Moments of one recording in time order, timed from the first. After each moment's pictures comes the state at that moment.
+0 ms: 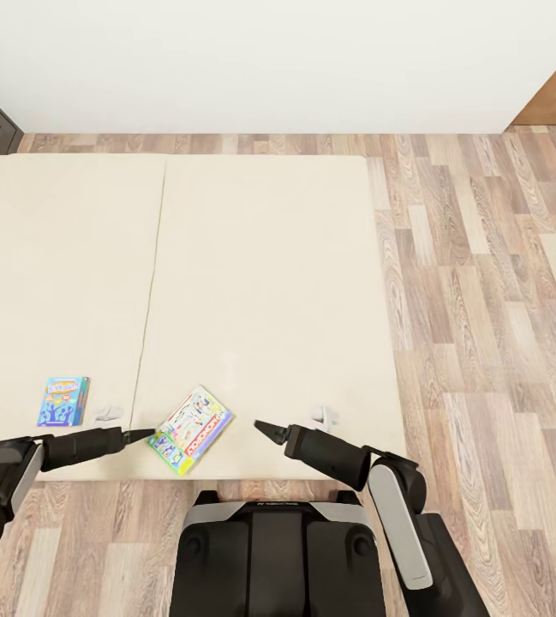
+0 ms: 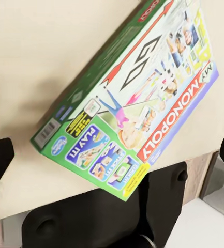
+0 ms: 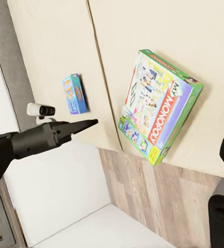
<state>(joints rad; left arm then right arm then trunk) -0.66 0.38 0.21 -0.79 0.06 0.61 -0.98 -0.34 0.16 0.12 -1.57 -0.59 0.88 0.29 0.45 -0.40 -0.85</state>
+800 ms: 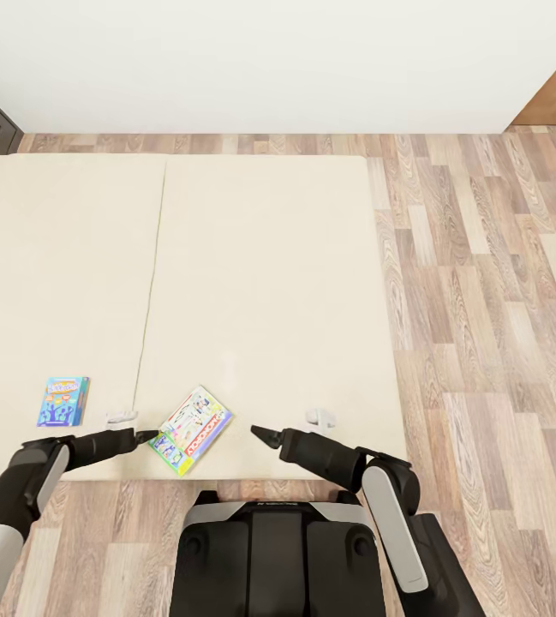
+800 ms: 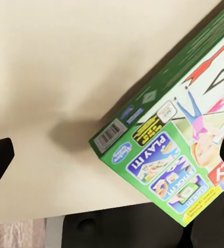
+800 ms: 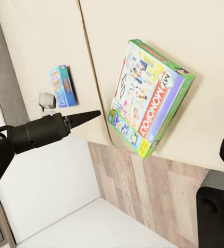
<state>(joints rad) -0.66 0.30 0.20 -0.79 0.06 0.60 -0.65 -0.34 0.16 0.16 -1.57 -0.59 0.88 0.23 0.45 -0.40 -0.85</state>
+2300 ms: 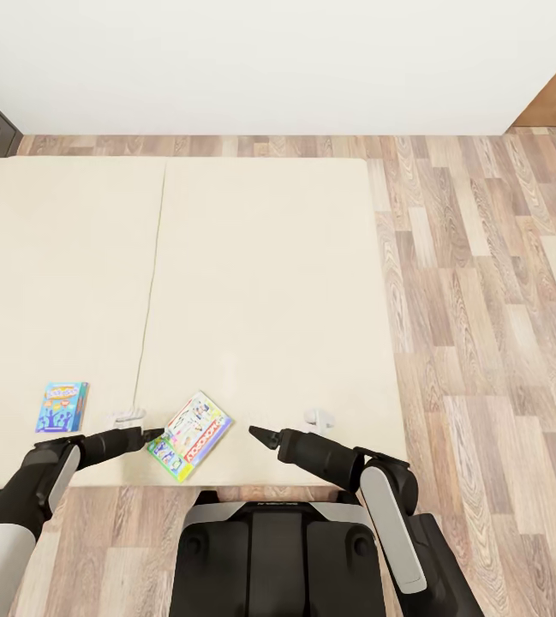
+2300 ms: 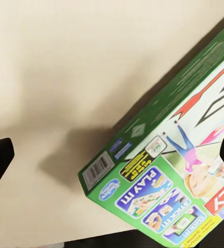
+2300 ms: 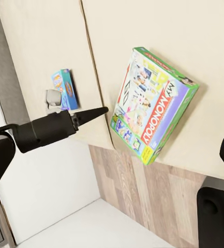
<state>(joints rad) -0.66 0.26 0.20 -0.79 0.06 0.56 -0.59 -0.34 0.17 0.17 -1.57 -0.59 0.87 0.22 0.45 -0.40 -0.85</state>
